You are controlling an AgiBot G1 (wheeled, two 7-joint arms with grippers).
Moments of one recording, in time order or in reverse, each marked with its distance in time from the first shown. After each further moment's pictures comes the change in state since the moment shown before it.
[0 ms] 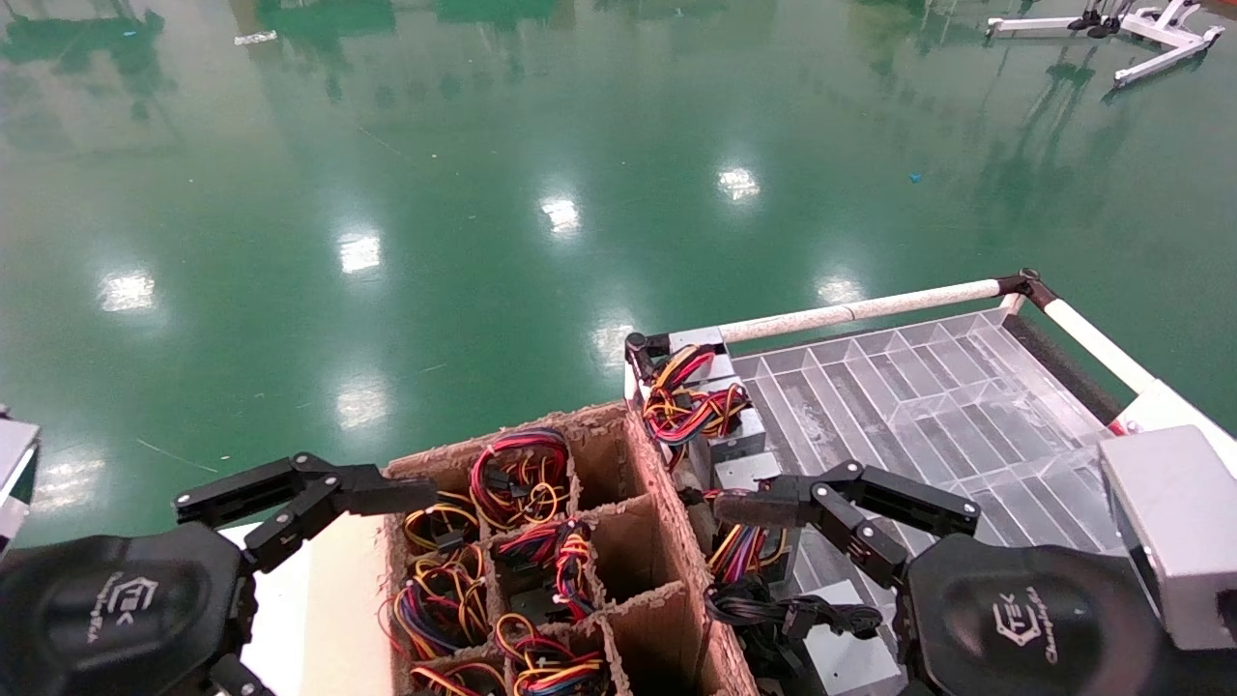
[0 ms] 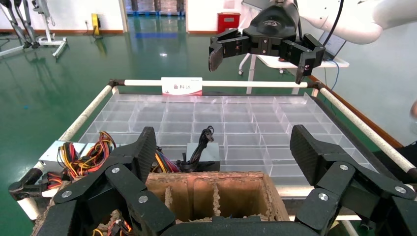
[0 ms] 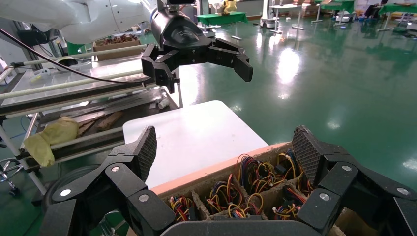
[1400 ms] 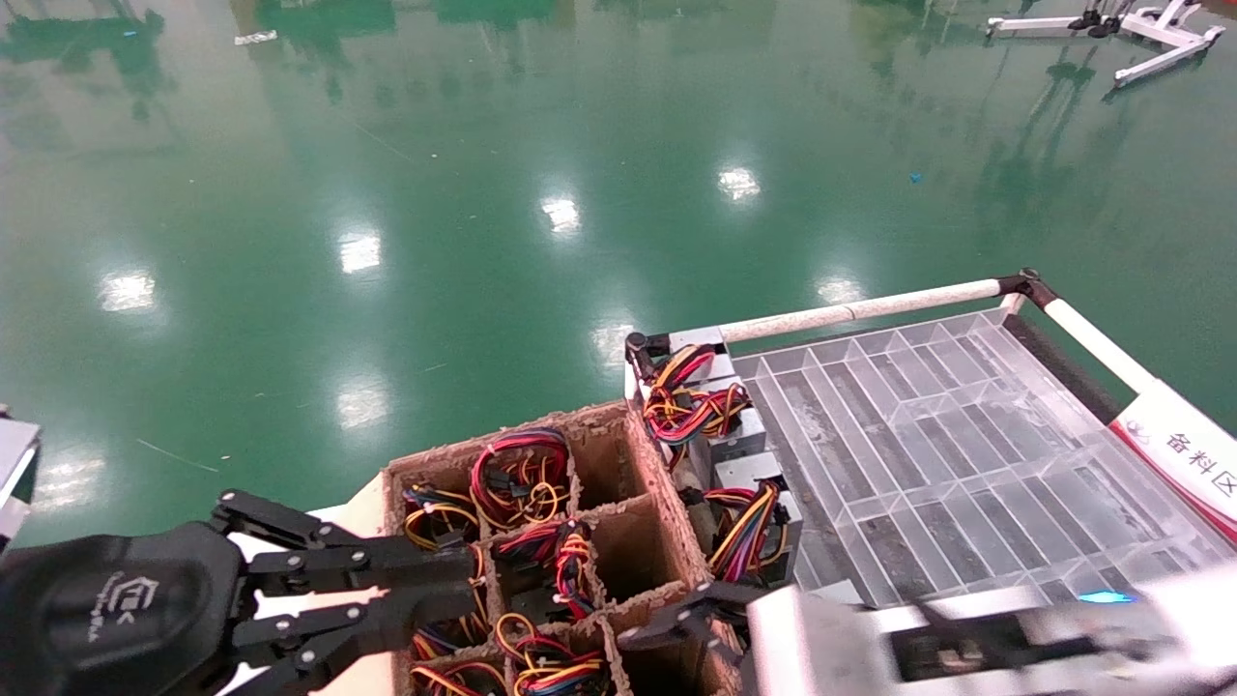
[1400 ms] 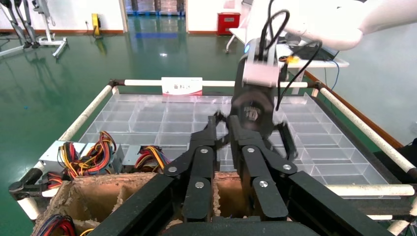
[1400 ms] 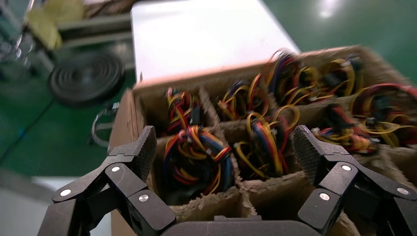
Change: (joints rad) left arm 0.000 0.000 0.000 0.000 0.000 0.000 0.000; right arm 0.209 -0.202 -0.248 -0.044 -0.451 -0.026 -0.017
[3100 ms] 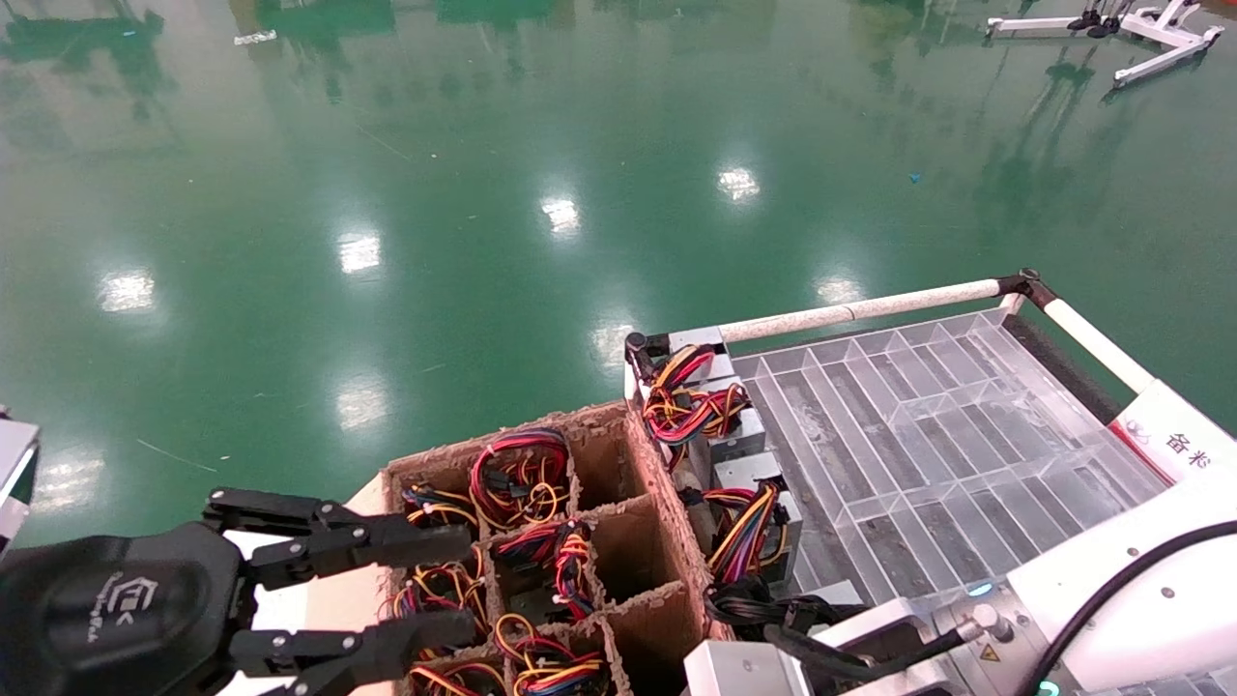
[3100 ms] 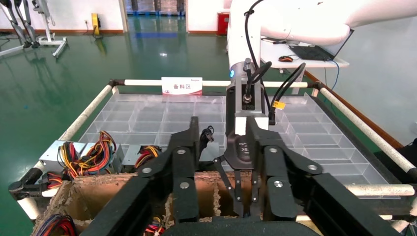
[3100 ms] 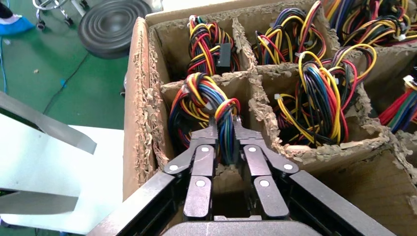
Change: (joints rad) left arm 0.000 0.000 0.000 0.000 0.000 0.000 0.000; right arm 0.169 -0.109 -0.283 -0.219 -0.076 -0.036 -0.092
